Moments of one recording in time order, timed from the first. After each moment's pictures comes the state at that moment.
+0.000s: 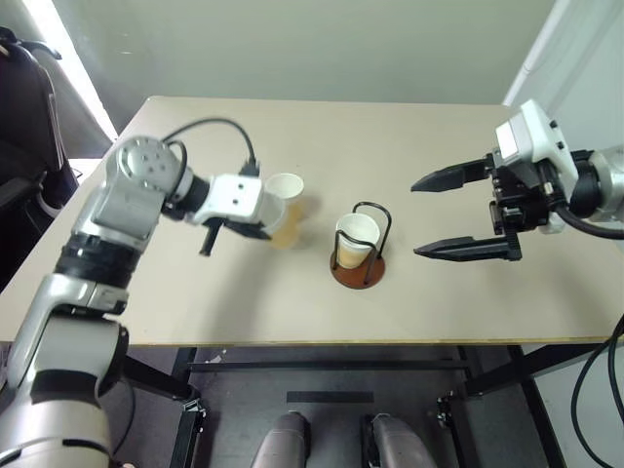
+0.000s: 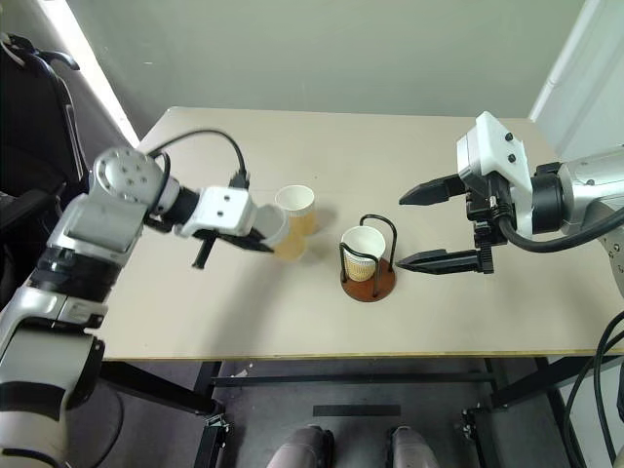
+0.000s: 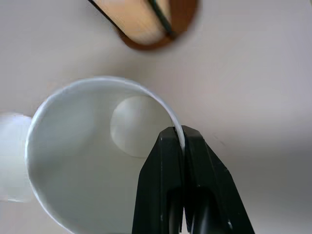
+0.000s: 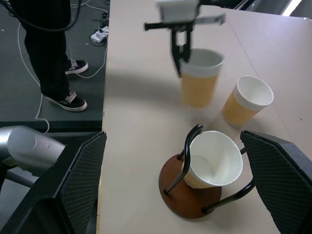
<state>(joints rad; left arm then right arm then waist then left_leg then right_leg) -1.10 0.79 -0.28 0.46 0.01 -0.04 -1.54 -0.87 -1.02 0.02 -0.35 0.65 0.84 1.26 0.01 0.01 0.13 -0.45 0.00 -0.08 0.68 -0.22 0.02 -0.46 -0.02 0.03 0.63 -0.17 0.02</state>
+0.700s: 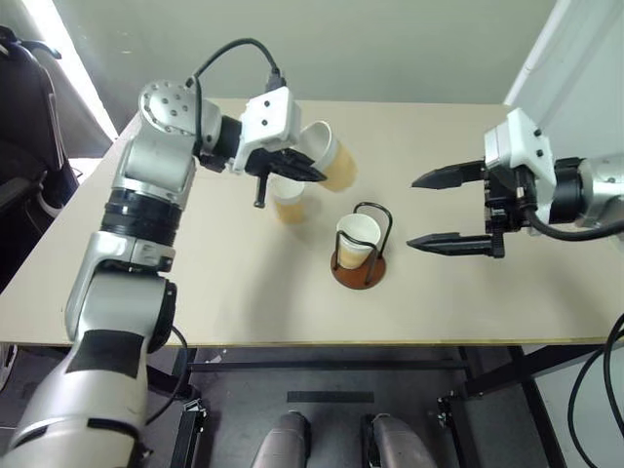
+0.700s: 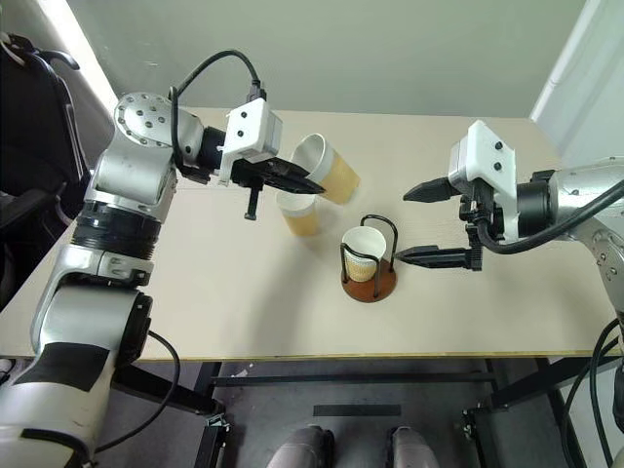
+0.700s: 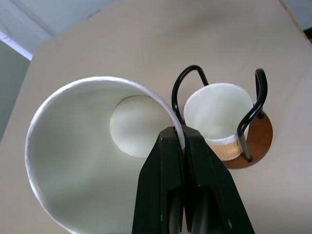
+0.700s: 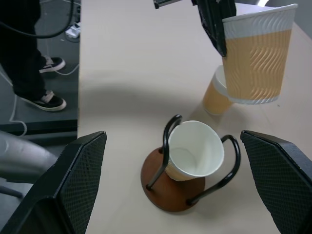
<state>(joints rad) -1.27 0.60 -0.22 0.58 -0.08 0.05 -1.48 -0.82 -1.01 0.02 -0.38 0.60 0.83 1.16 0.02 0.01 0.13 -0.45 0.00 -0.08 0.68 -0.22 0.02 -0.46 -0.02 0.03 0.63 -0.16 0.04</state>
